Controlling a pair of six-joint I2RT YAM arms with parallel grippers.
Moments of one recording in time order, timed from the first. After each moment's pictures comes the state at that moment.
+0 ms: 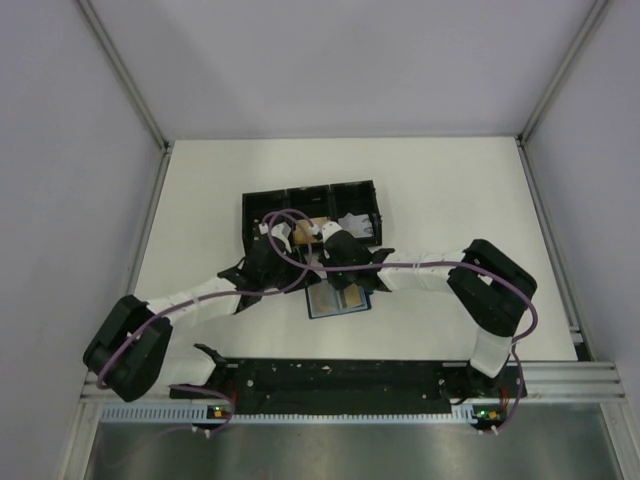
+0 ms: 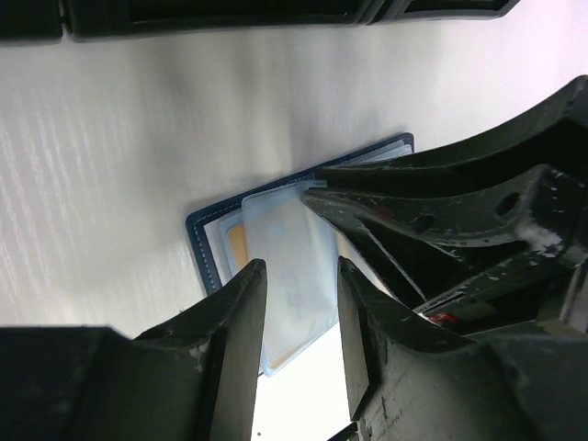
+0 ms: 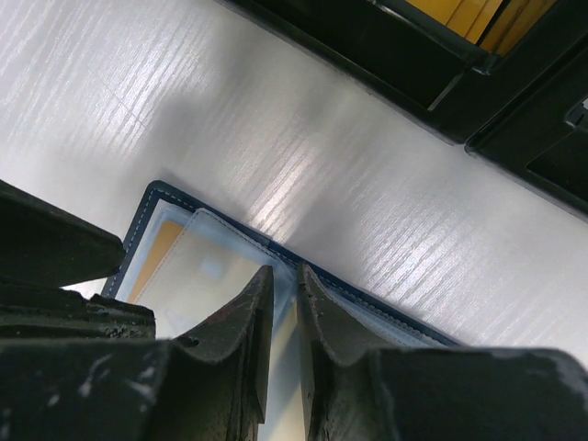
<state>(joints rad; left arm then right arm) -0.61 1.29 0.52 0.06 0.15 -0.83 0.94 1.79 0.99 -0.05 0.10 0.28</state>
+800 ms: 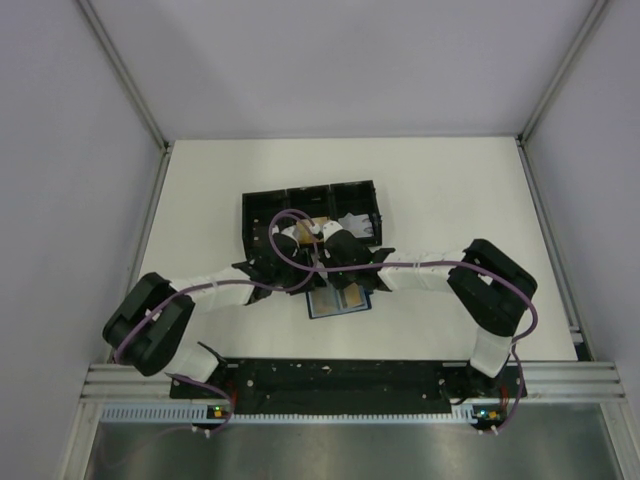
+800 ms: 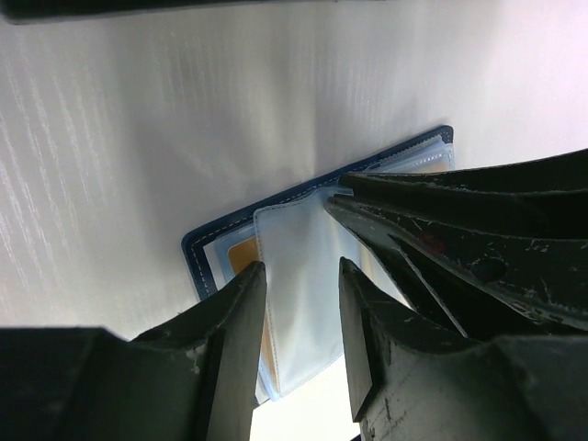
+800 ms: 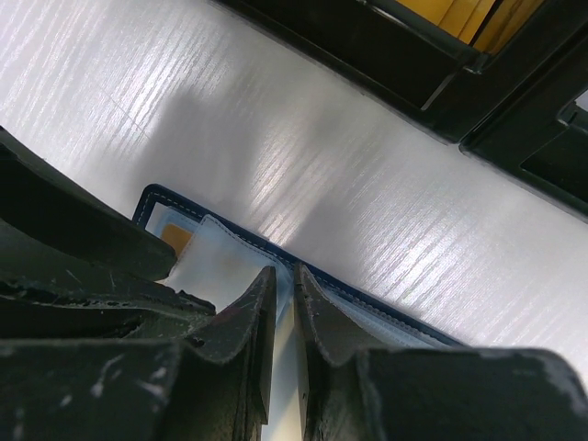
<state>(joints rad) -0.63 1.45 0.59 0.05 0.17 -0.83 0.93 1.79 0.99 -0.05 0.10 0.29</state>
